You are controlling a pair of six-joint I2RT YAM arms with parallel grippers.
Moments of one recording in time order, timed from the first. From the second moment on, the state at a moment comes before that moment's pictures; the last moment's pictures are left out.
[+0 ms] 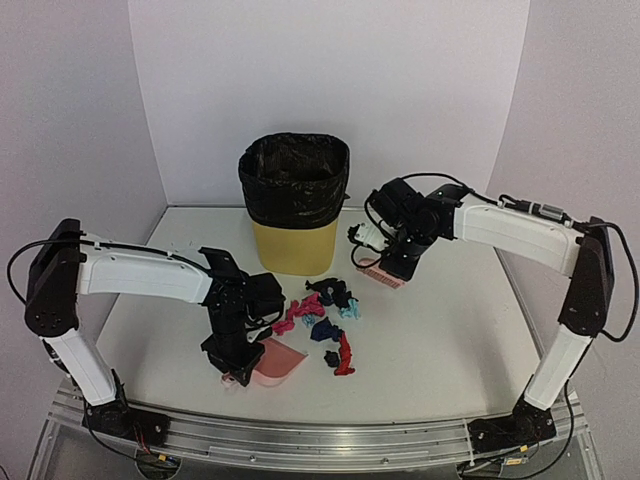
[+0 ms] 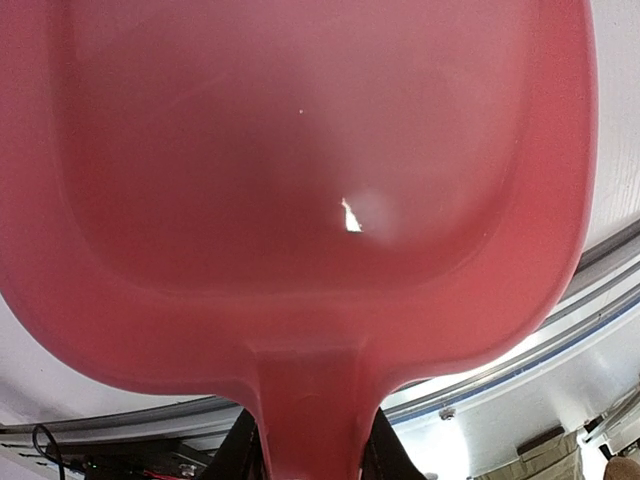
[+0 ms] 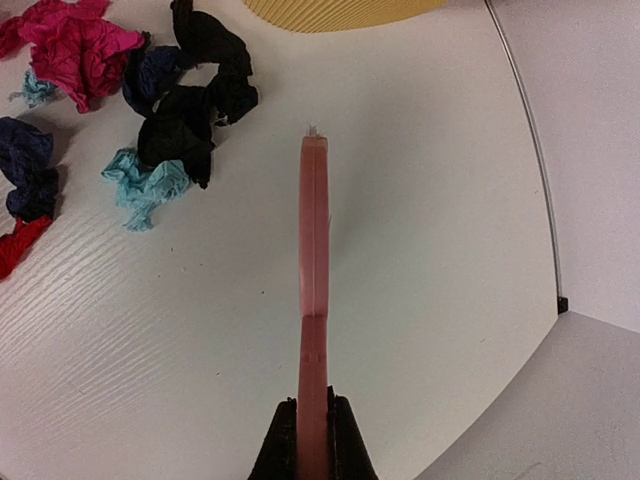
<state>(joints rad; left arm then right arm) -1.05 1.70 1.15 -1.10 0.21 -0.55 0.77 1.75 1.53 -0.92 0.32 -0.44</state>
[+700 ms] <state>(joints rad) -1.04 1.84 1.29 -1.08 0.18 -0.39 0.94 2.02 1.68 -0.84 0.49 -0.48</state>
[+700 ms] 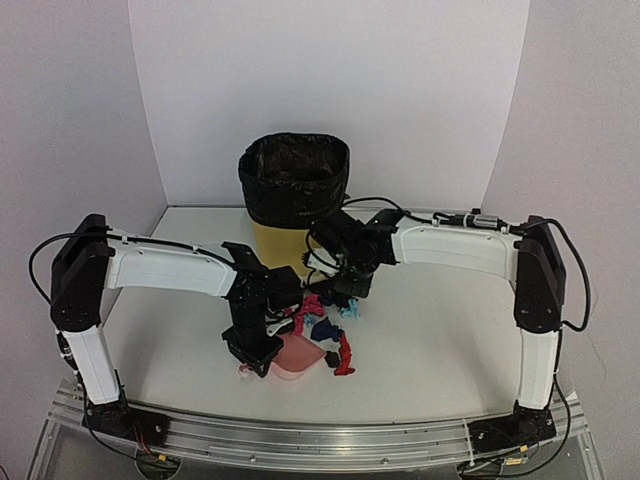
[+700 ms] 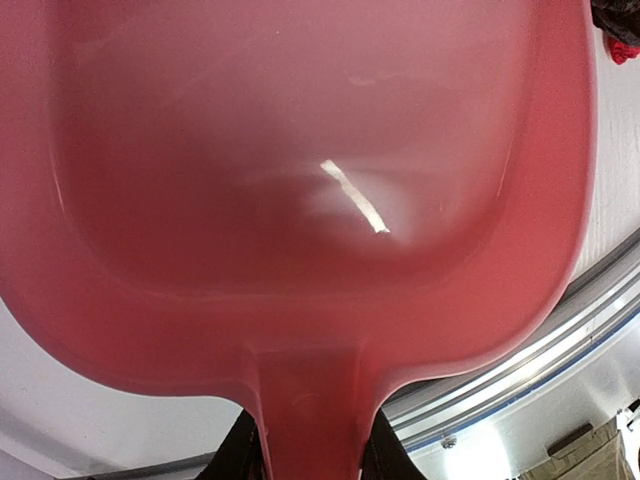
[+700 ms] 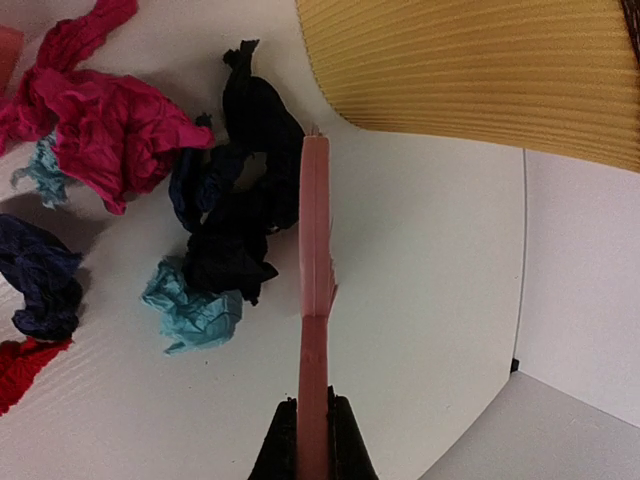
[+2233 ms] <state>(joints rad) -1.00 1.80 1.21 -0.96 0.22 -0.31 1.06 1.87 1.60 -0.83 0.13 0.06</state>
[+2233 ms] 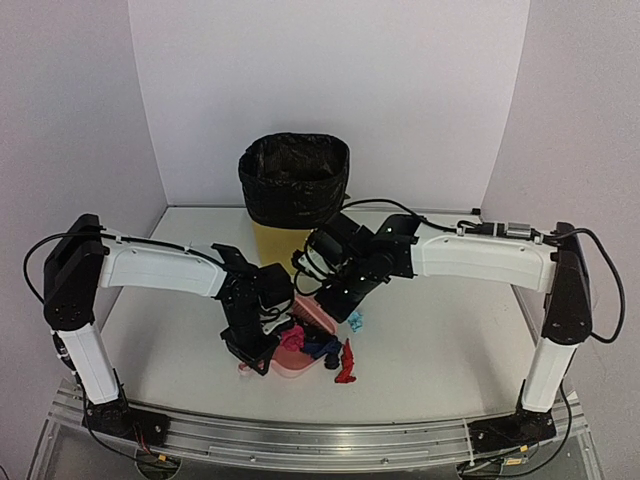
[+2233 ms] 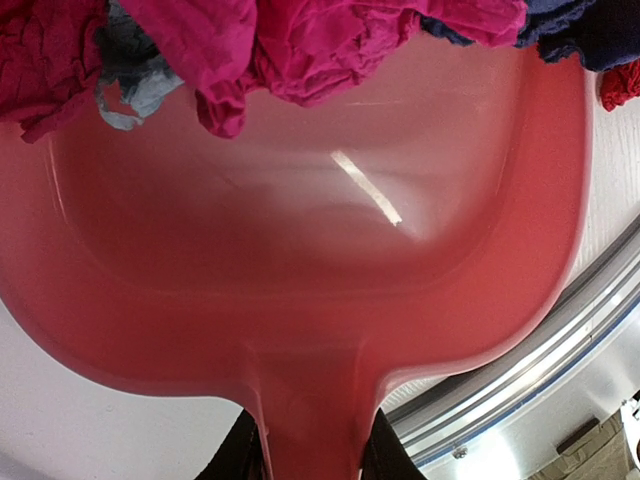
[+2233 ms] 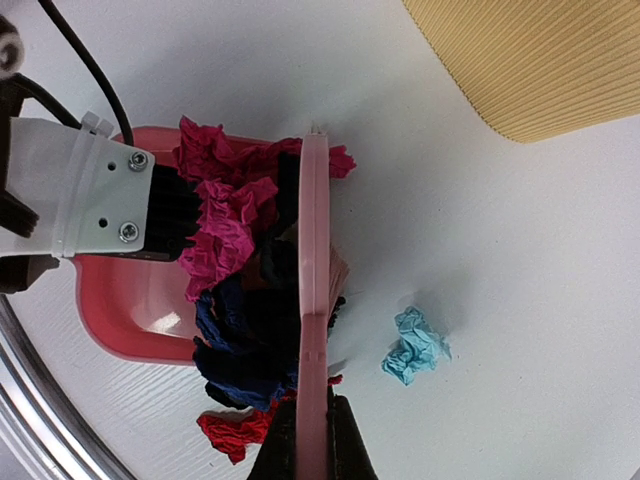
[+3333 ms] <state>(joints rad) -1.00 1.72 1.06 -0.80 0.23 -0.36 1.07 1.77 1.55 -0.77 0.30 0.24</state>
